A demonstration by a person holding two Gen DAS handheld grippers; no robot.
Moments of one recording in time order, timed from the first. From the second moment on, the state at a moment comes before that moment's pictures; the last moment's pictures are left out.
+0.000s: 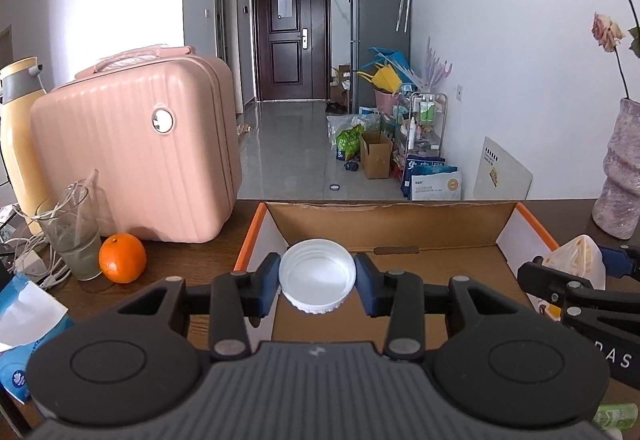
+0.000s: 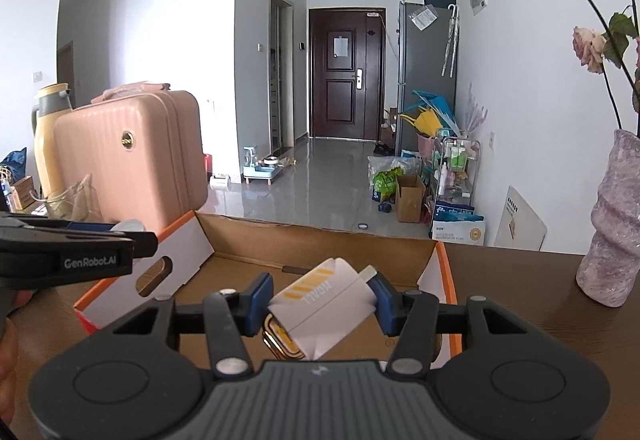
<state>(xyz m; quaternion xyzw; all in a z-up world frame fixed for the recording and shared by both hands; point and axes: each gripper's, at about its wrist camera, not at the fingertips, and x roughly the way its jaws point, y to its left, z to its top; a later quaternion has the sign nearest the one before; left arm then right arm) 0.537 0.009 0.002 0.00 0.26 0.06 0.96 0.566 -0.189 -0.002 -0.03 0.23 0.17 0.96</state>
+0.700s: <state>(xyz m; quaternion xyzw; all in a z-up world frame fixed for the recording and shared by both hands) 0.576 0.007 -0.029 0.02 0.30 0.07 0.95 0.605 -0.168 -0.030 -0.04 0.29 0.15 0.94</state>
